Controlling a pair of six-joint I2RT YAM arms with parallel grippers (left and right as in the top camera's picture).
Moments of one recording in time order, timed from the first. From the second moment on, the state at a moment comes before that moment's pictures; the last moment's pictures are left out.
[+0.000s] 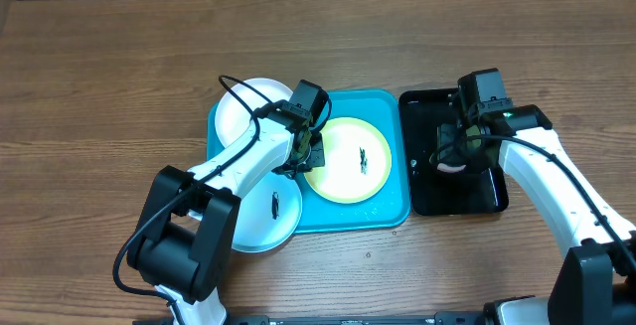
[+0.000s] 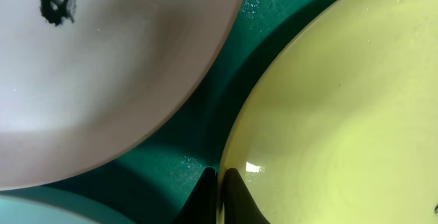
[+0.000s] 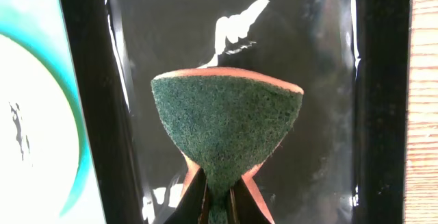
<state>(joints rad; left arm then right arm) -0.46 1.88 1.20 -0.72 -0.01 -0.57 0.16 1.57 1.08 -0.81 0.01 0.23</state>
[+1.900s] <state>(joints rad) -0.46 1.88 1.20 -0.72 -0.02 -0.75 0.55 1.87 1.34 -0.77 0.08 0.33</state>
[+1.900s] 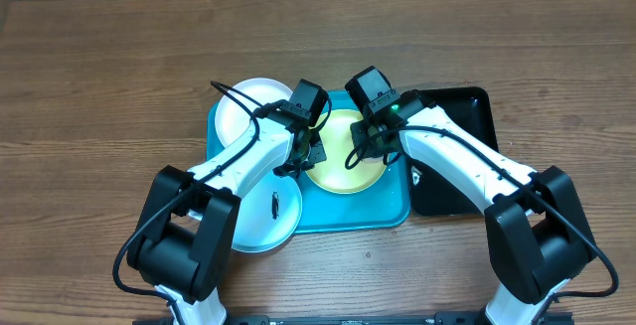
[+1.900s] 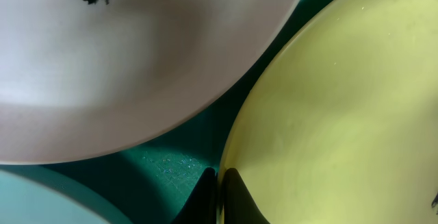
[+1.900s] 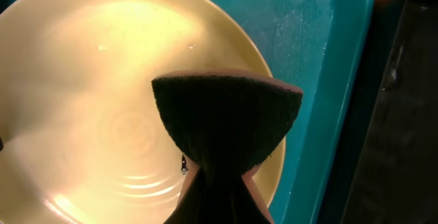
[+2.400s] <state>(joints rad) -0.46 1.88 1.20 -0.70 -0.02 -0.75 0.53 1.88 1.27 -0.66 0.09 0.35</state>
